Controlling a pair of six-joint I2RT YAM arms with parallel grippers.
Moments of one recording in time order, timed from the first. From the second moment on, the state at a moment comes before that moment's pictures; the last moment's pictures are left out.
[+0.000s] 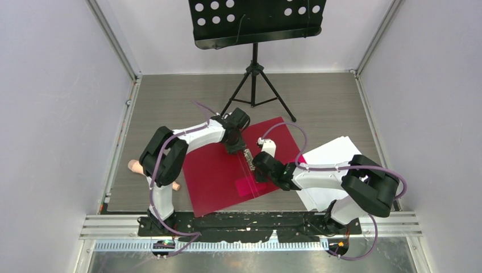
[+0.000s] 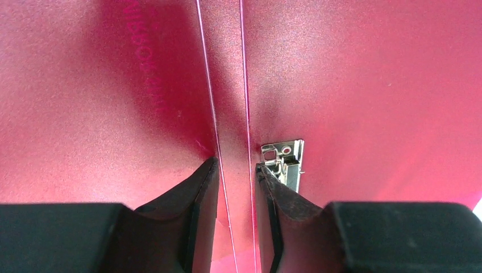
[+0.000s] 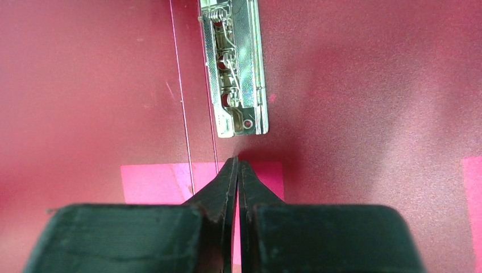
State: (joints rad) left arm -0.69 1.92 1.30 -0.60 -0.10 -0.99; right arm 1.01 1.50 0.62 0.02 0.31 0.77
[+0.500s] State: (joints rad) left arm -0.71 1.81 1.24 -0.59 -0.11 -0.99; right arm 1.00 1.48 0.61 0.01 0.29 0.77
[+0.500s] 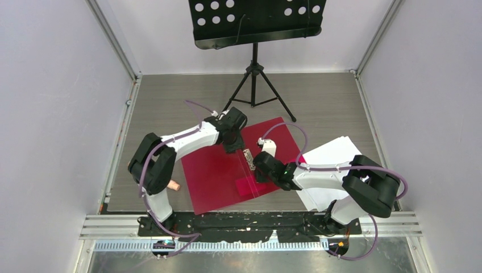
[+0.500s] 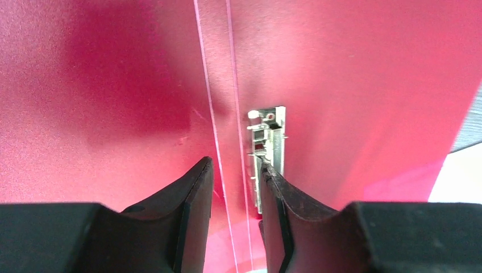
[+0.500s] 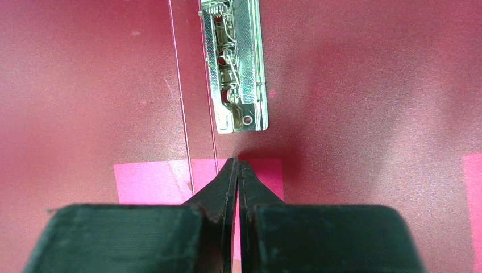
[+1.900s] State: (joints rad) left arm -0.71 1.79 1.14 -0.65 -0.14 -0.81; right arm 1.04 1.58 0.77 -0.12 0.27 0.74
